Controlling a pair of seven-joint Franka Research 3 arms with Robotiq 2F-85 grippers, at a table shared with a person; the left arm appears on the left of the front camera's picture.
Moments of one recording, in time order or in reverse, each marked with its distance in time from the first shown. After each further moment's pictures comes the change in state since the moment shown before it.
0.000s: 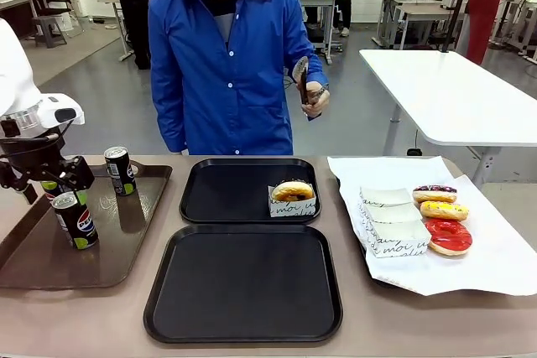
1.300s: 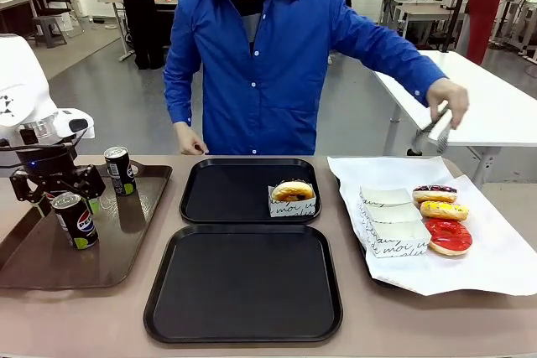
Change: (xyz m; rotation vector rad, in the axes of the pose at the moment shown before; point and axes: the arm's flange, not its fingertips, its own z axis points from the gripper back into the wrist) left arm 0.022 -0.001 -0.040 -0.056 0.105 0.041; right arm 0.000 0.000 0.000 0.000 0.000 0.000
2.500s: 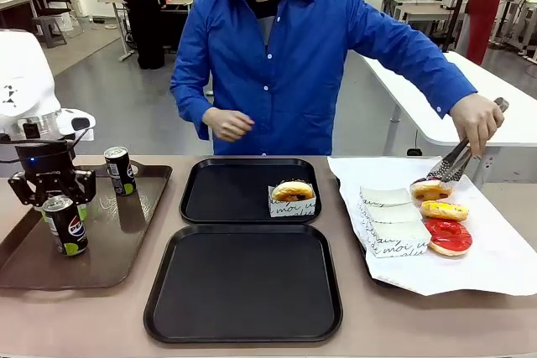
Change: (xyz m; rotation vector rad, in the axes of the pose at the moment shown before) left arm 0.000 -0.005 0.011 0.044 0.082 0.024; right arm 0.000 0.000 0.000 0.000 0.000 0.000
